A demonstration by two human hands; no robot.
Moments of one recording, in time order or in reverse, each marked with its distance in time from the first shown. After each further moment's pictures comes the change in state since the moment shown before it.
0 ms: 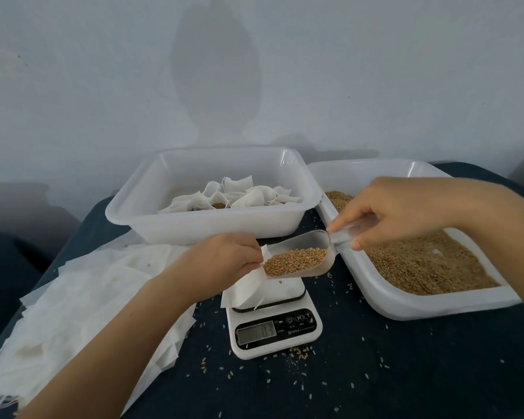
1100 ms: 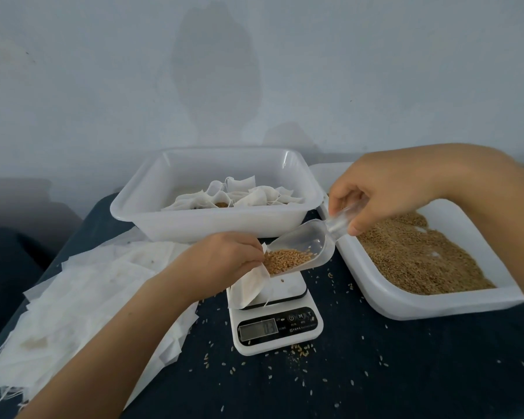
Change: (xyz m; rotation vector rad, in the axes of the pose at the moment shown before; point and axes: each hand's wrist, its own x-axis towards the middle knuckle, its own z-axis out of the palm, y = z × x) left_hand -0.008 0.005 -0.006 -0.045 0.070 0.058; right_hand 0.001 -0.034 -0.031 -0.165 -0.012 0.071
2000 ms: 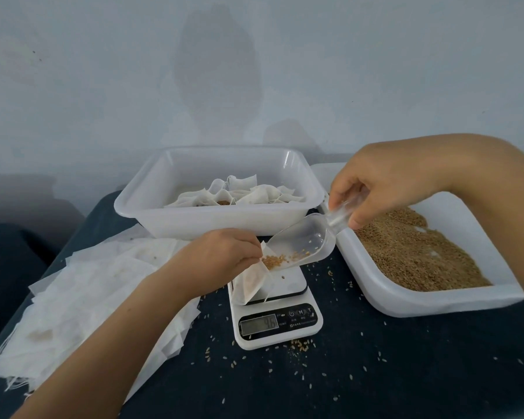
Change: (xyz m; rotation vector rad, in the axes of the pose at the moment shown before) left_hand -0.007 -0.001 -0.002 -0.002 0.043 -0.019; right_hand -0.002 -0.004 -0.006 -0.030 0.039 -0.021
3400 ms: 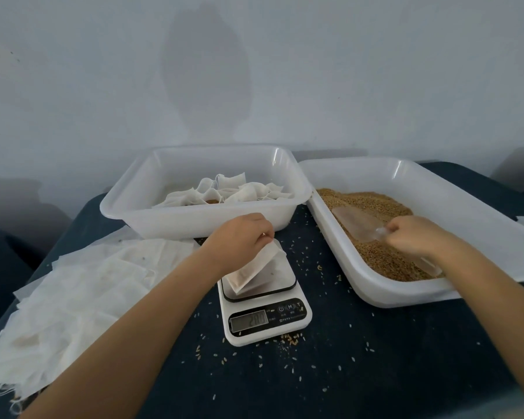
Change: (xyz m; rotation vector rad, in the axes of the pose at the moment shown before) left_hand 0.051 -0.013 0.045 0.006 -0.083 -0.204; right_hand 0.017 0.120 0.159 0.420 0.209 0.739
